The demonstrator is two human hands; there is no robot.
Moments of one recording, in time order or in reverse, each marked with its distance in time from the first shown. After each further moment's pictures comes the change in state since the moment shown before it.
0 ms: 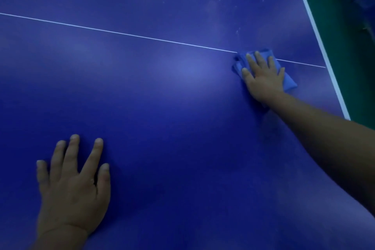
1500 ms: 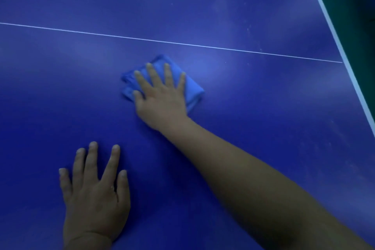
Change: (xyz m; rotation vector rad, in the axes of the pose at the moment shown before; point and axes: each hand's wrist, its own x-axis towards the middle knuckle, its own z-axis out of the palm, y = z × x) left_hand -0.001 0.011 -0.009 -0.052 0.128 0.025; right_hand -0.097 -0.277 0.045 0.075 0.107 -0.361
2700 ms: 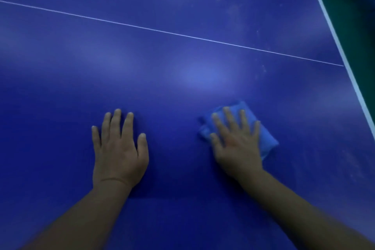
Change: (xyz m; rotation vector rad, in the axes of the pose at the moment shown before) left_hand -0.009 -0.001 -0.005 -0.102 -0.047 -0.021; right_hand -0.186 0.100 -0.027 -0.073 0.010 0.069
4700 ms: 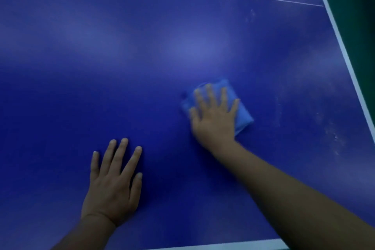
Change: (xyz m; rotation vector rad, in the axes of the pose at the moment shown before) left_hand -0.211 -0.118 -0.026 0.195 -0.219 0.382; right_hand -0.126 -0.100 0.001 0.065 0.037 0.170
